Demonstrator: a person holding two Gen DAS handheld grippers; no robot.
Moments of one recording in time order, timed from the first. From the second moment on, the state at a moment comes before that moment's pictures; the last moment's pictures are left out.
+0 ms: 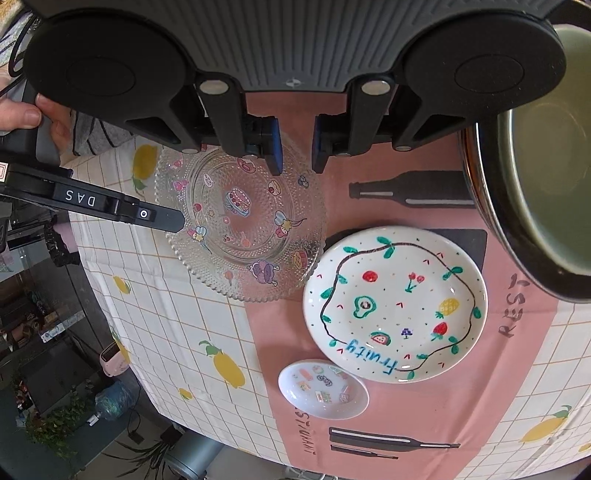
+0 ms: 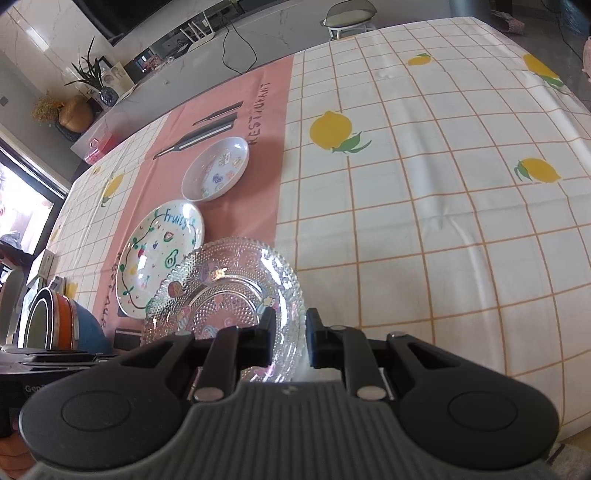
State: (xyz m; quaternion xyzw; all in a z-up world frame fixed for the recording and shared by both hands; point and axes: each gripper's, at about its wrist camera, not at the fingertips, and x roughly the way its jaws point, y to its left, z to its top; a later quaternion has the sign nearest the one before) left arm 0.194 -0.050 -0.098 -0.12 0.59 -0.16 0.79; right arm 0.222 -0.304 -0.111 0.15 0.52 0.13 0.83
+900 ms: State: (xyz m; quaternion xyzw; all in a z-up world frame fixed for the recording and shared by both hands) left arm 0.156 -0.052 -0.107 -0.08 0.60 -0.14 0.78; right arm 0.212 -0.272 -0.127 0.06 0.55 0.16 0.82
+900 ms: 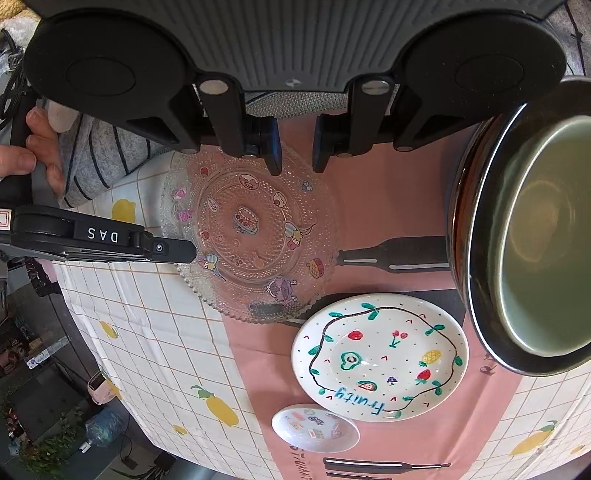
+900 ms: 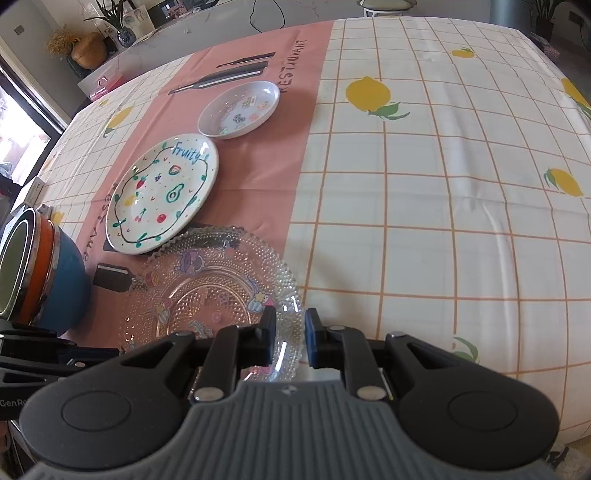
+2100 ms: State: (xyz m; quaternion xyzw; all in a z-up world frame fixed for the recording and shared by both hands) left arm 0.148 -0.049 -0.108 -0.09 0.60 -0.10 0.79; right arm 0.217 -0.245 -0.128 0.03 0.53 0.20 0.82
